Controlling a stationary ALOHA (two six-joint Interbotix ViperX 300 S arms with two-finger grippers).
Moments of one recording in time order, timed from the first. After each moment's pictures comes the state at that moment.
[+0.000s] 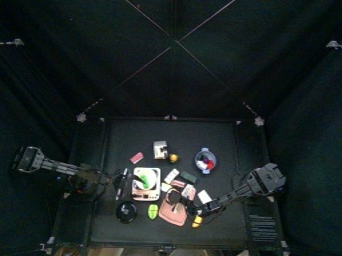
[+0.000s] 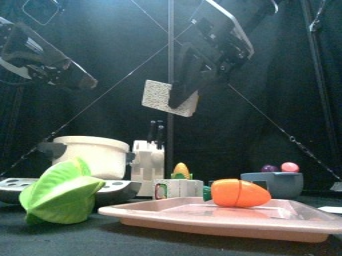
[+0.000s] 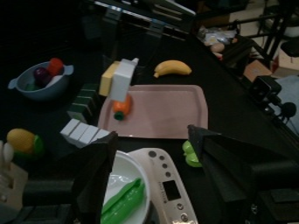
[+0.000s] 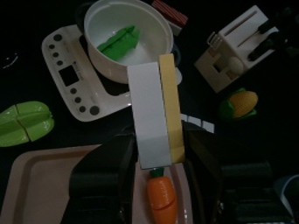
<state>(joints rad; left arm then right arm) -0.14 -0.55 1.18 0.27 -0.35 -0.09 0.43 0.16 0.36 -1.19 0.92 1.51</state>
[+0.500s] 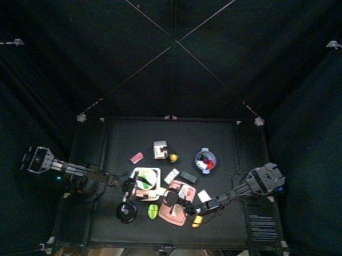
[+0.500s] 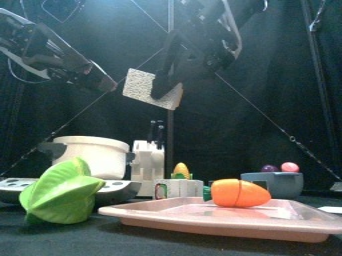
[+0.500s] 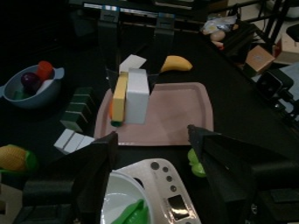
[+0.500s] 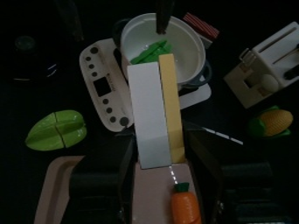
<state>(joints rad) -0.13 -0.39 1.07 0.29 -0.35 -0.05 0.40 0.17 0.34 -1.22 0.78 1.51</state>
